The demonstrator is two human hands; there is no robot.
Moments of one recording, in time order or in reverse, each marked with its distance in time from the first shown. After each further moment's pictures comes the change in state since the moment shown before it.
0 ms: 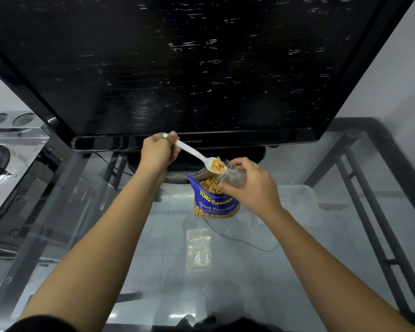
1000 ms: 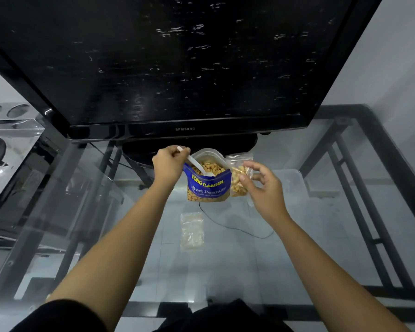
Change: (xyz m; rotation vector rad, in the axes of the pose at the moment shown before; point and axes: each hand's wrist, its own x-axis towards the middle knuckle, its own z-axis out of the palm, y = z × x) left_hand -0.027 -0.061 0.016 0.490 0.009 0.165; right_hand -0.054 0.033 -0.009 0.666 0.081 0.211
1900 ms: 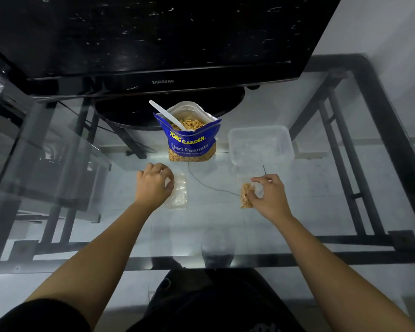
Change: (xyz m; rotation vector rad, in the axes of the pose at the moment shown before) left_hand -0.079 -0.130 0.021 0.868 -0.216 0.390; right_hand -0.068 0.106 -0.059 -0.676 -0.112 0.275
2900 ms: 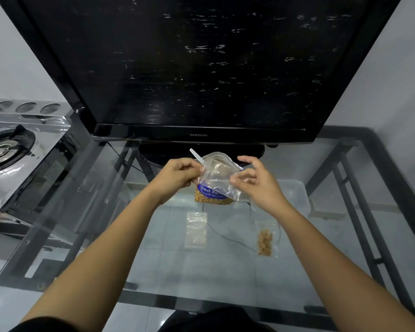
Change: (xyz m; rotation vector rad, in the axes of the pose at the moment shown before) left_hand 0.024 0.024 -0.155 -1.174 -0.159 -0.069; right_hand 0.016 -0.168 -0.059 0.485 -0.194 -0.341
